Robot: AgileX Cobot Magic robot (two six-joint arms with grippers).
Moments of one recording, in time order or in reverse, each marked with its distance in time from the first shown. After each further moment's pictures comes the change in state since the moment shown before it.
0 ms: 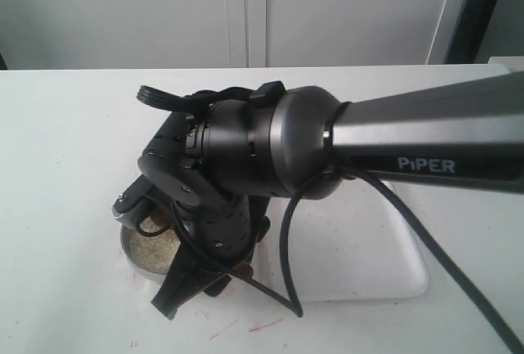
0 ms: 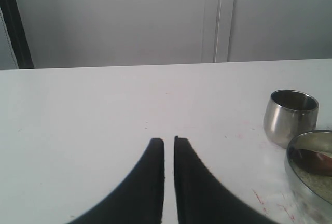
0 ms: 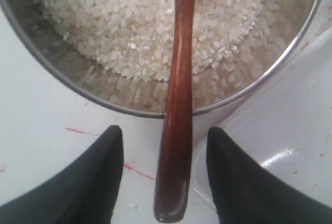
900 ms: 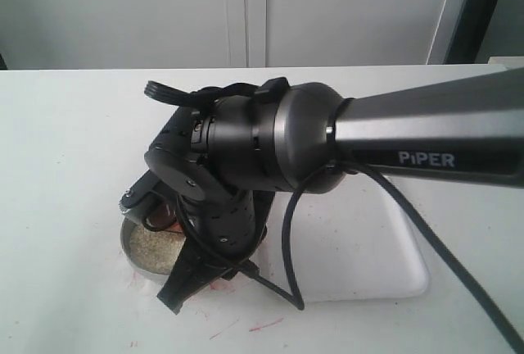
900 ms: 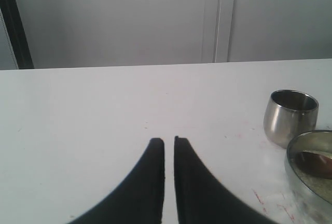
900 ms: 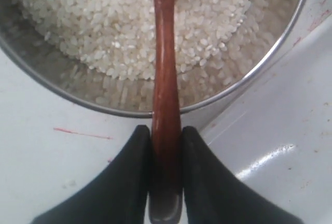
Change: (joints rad) left arm 0.000 0.000 0.000 0.000 0.000 0.000; right arm -0.015 0.002 0.000 -0.003 0.007 0.000
